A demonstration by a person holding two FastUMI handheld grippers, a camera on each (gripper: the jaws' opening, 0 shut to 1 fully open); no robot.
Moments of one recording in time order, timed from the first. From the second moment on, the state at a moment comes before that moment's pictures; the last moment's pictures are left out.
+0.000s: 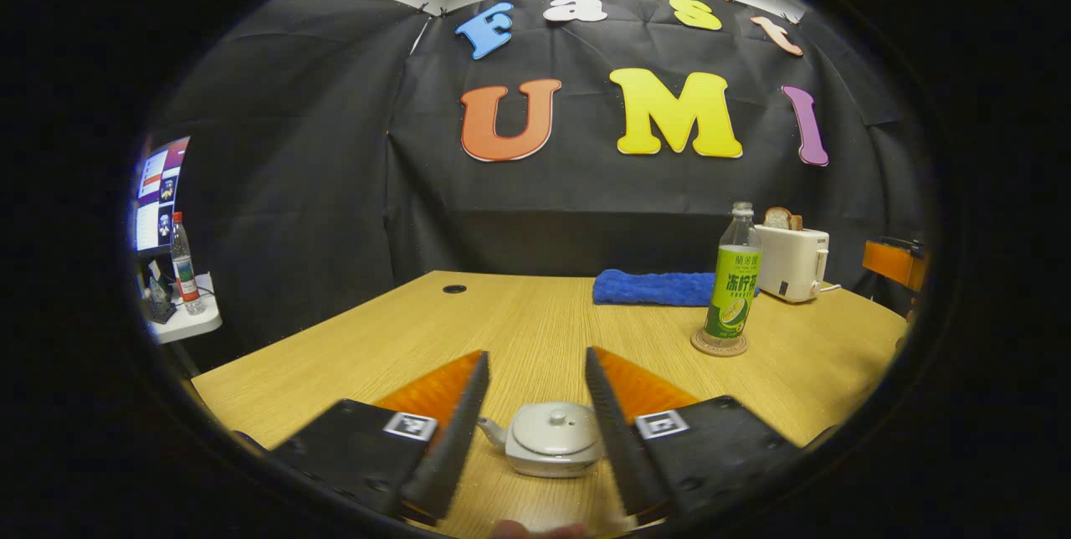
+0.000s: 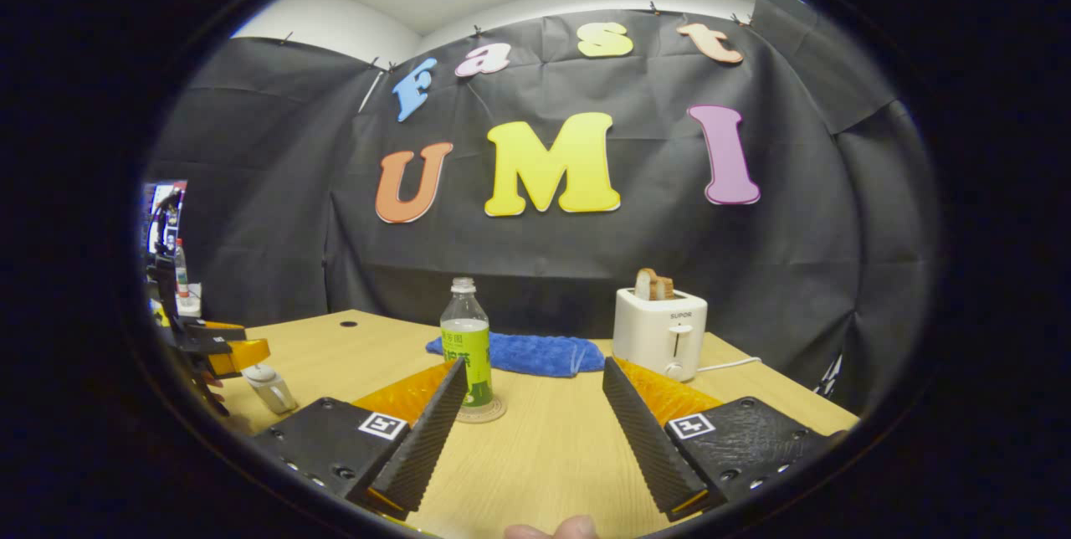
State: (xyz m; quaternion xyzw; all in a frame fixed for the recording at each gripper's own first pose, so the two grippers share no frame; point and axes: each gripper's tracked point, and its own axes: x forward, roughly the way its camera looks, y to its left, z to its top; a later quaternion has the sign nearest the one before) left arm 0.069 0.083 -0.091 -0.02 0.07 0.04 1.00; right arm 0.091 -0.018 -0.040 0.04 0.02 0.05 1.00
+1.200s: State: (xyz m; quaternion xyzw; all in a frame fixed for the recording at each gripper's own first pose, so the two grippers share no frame) left arm -0.021 -0.053 0.025 -0.03 -0.03 -0.09 1.00; right arm -0.026 -0.025 0.011 0.03 -0.02 -0.02 1.00
